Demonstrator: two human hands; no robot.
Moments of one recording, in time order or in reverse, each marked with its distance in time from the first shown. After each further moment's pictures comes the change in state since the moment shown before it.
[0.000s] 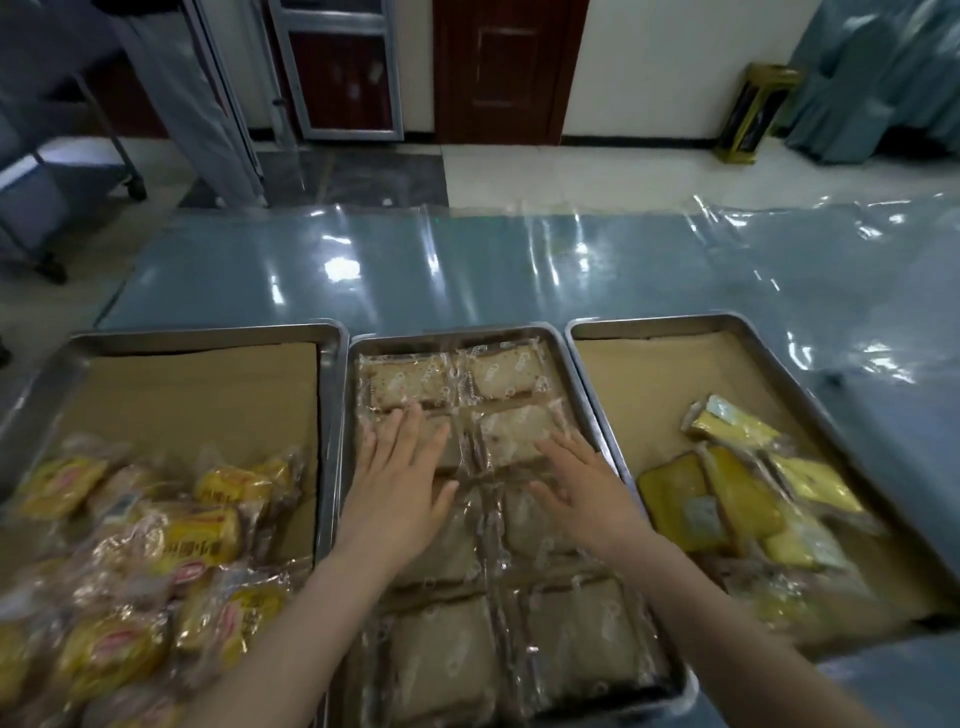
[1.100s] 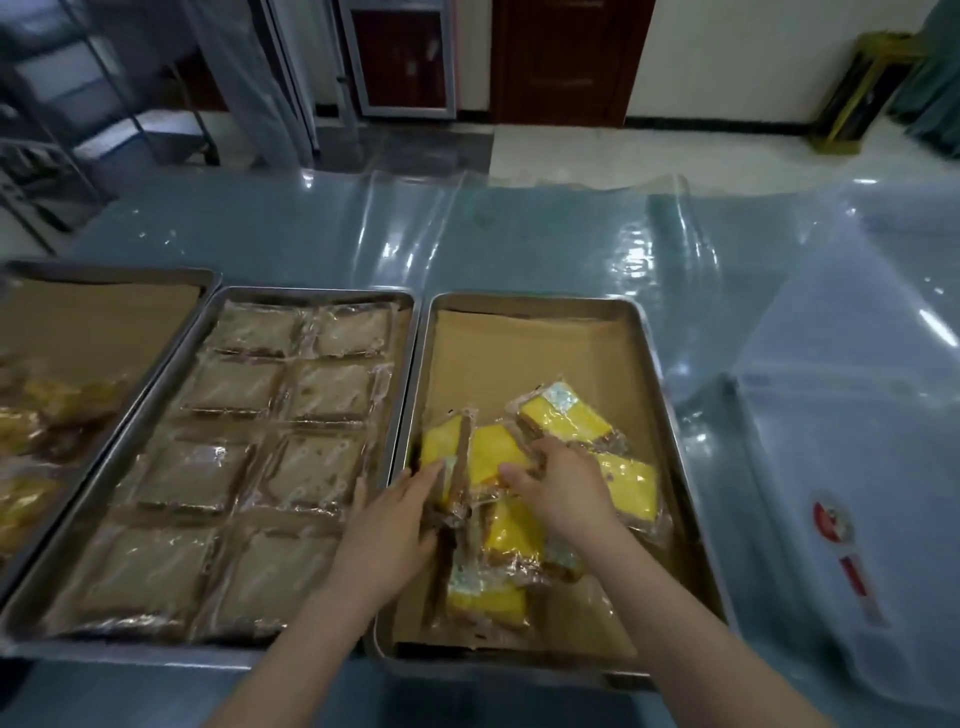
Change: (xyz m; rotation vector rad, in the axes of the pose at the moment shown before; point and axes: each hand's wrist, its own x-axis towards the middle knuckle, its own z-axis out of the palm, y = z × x) left_hand 0.009 0.286 0.099 -0.172 -0.067 -0.242; right_hand -0.032 0.235 -0.109 0.058 -0.085 0.180
